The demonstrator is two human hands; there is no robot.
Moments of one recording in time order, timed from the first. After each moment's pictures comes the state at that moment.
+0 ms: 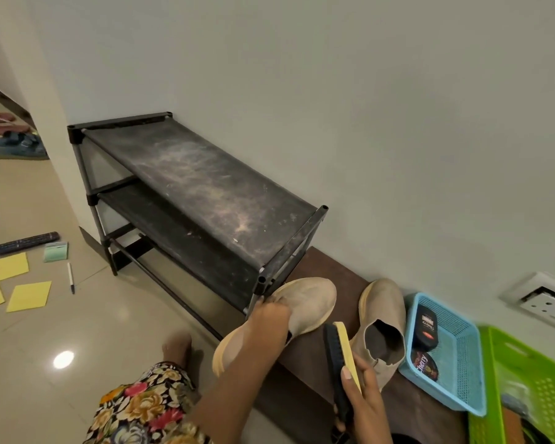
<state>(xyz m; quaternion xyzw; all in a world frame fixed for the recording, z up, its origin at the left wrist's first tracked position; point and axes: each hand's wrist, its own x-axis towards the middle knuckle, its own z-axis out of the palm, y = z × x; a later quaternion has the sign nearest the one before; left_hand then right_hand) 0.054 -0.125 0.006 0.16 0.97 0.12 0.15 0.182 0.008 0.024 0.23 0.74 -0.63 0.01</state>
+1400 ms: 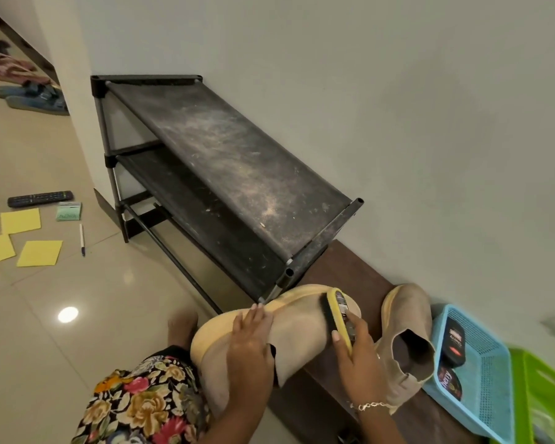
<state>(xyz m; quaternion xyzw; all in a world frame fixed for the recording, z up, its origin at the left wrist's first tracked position) 0.118 -0.154 -0.052 -0.10 0.88 0.44 -0.17 0.112 -0.010 -0.012 0.14 0.96 -0.23 0.03</state>
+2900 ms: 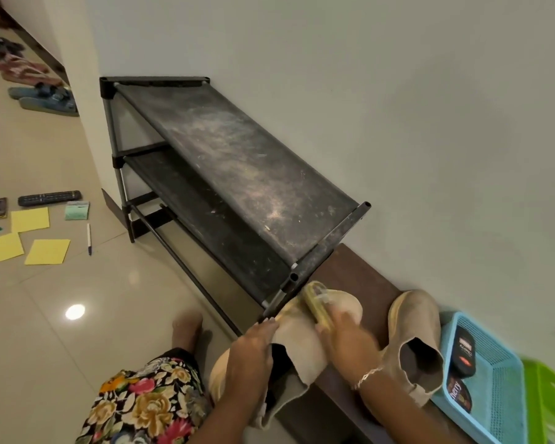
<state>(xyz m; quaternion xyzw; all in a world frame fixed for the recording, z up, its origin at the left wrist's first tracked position) 0.096 -0.166 -0.089 0.00 0.88 0.45 -0.14 0.068 -0.010 -0.014 0.00 0.99 -0.08 0.14</state>
